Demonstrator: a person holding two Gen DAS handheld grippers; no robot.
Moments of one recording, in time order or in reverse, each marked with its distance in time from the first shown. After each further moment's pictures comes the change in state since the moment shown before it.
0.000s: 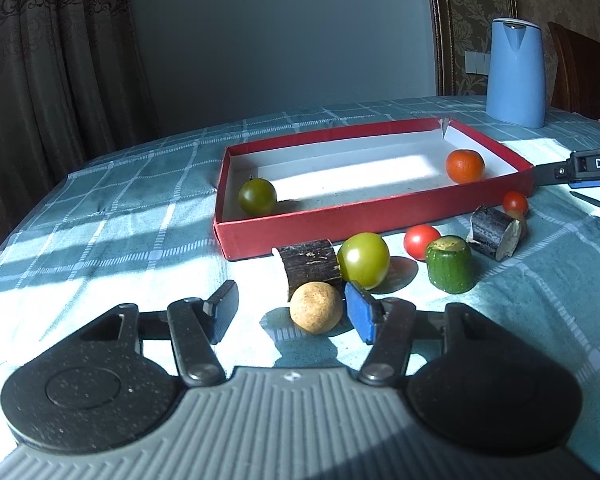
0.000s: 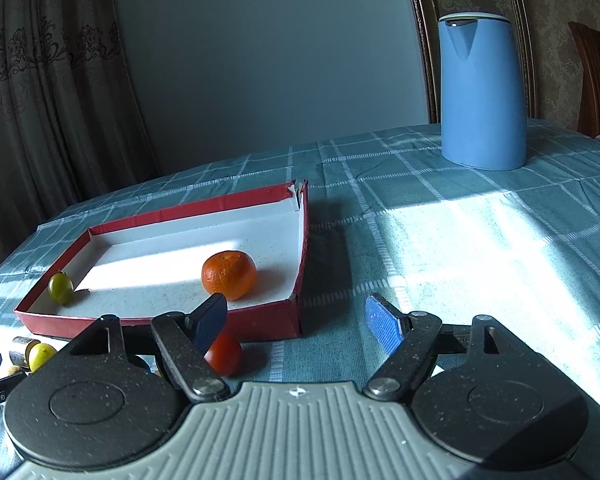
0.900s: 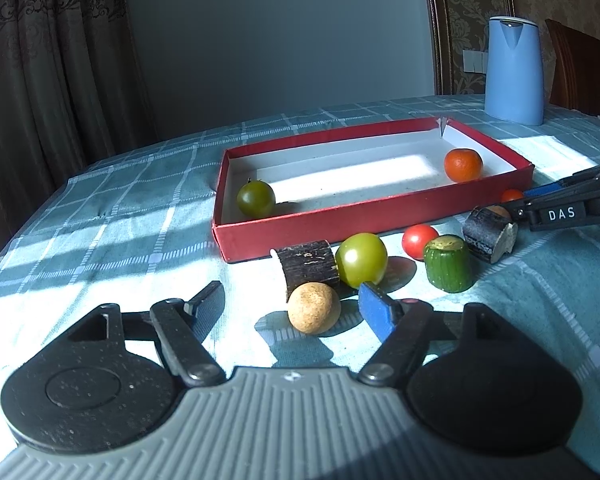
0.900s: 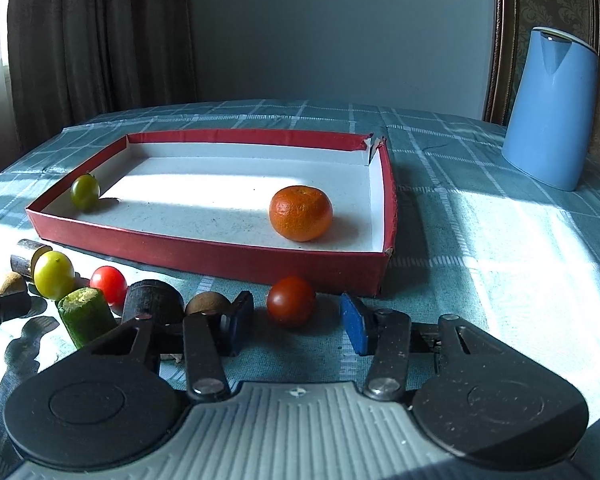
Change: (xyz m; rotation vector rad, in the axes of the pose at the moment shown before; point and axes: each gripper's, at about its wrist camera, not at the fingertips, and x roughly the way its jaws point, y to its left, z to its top) left arm -0.001 -0.002 -0.001 0.012 -0.010 0.010; right arm 0.027 0.061 -0.011 -0.253 0.116 0.029
